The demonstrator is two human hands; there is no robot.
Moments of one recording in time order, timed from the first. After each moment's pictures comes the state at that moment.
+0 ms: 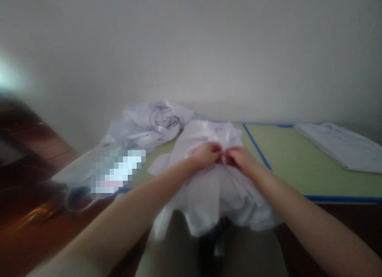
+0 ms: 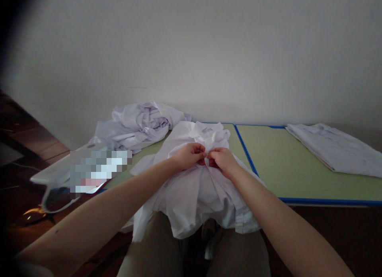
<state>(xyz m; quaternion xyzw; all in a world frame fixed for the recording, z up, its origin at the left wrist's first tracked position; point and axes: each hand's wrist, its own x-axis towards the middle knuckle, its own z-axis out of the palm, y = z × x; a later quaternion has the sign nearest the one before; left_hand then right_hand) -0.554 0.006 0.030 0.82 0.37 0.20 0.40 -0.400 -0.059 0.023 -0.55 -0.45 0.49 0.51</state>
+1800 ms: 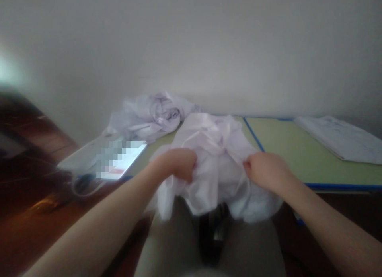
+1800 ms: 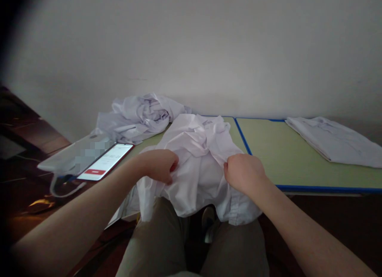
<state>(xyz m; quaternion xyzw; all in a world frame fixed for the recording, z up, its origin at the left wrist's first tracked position) -0.625 -0.064 0.103 0.90 0.39 -0.21 0.03 -0.392 -0.162 0.070 -0.75 -0.65 -0.05 -0.06</state>
